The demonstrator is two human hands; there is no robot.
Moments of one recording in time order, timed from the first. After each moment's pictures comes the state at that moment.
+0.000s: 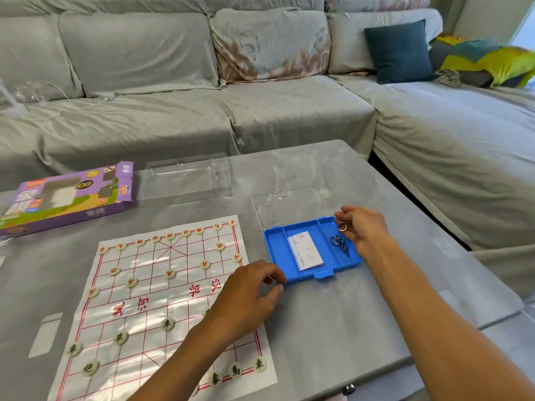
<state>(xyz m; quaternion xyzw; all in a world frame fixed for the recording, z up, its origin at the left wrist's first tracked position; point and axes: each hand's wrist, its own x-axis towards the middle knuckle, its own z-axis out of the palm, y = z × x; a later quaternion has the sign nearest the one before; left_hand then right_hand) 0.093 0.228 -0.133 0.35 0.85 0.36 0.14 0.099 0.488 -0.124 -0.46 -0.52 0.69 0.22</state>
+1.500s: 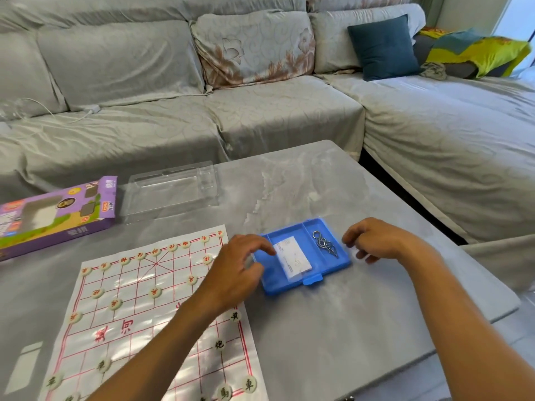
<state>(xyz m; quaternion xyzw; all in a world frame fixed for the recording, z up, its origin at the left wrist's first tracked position) 0.048 0.258 -0.119 0.38 0.83 0.39 0.12 0.144 0.525 -0.097 -0.33 -0.85 0.39 -0.13</state>
